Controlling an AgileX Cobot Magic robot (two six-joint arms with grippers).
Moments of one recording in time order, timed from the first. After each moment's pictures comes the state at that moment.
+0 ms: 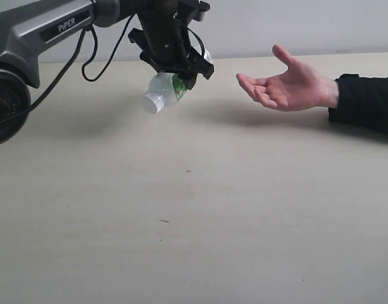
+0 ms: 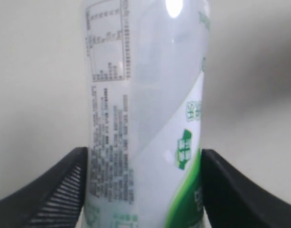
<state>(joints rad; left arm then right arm) -0.44 2.47 -2.35 0.09 1.14 0.03 0.20 0.01 0.00 0.14 0.07 -0.08</state>
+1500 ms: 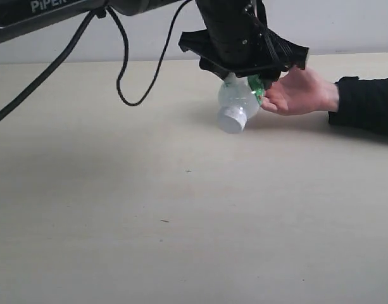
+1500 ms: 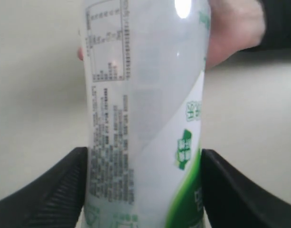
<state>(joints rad) -0.74 2.19 -2.05 0.14 0.98 -0.48 0.20 0.01 0.00 0.14 0.06 -0.08</state>
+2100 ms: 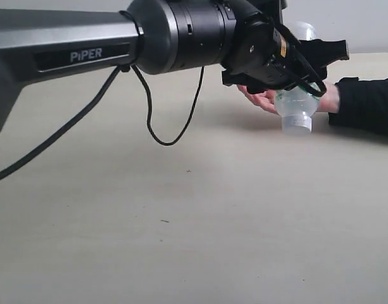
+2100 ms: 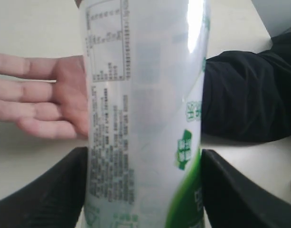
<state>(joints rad) -0.78 2.24 -1.88 0.16 0.41 -0.85 0.20 0.01 0.00 0.14 0.06 -0.08</state>
